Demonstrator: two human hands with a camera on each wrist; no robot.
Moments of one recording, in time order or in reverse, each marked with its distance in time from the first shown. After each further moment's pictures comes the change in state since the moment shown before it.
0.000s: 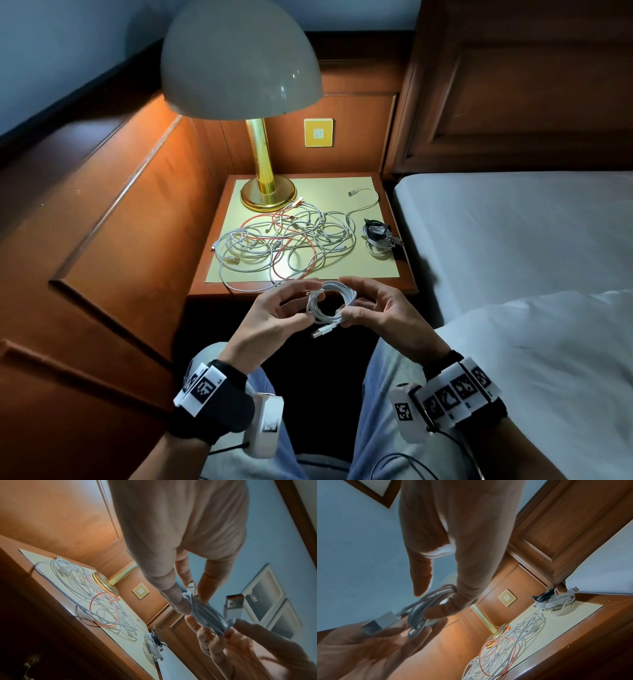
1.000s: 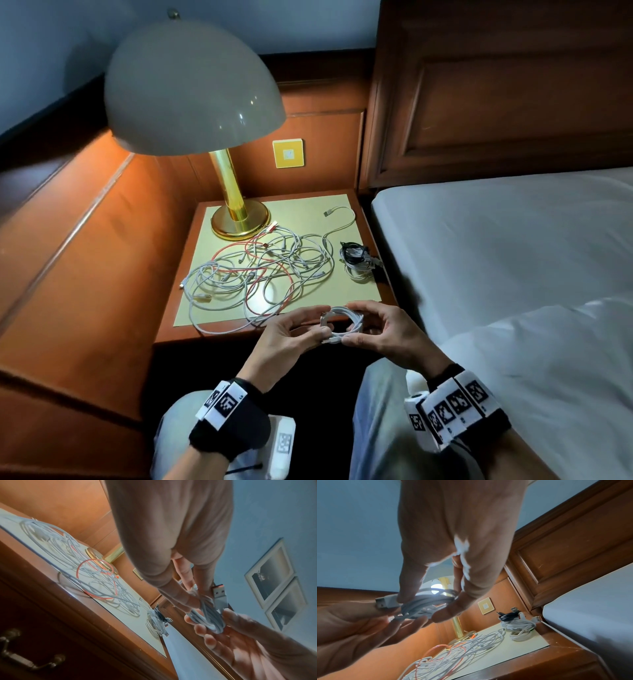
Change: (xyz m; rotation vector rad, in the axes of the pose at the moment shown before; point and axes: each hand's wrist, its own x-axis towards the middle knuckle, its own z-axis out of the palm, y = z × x) left_hand 0.077 -0.035 0.028 0.057 -0.015 -0.110; right_hand 0.025 0.015 -0.070 -0.413 0.185 0.026
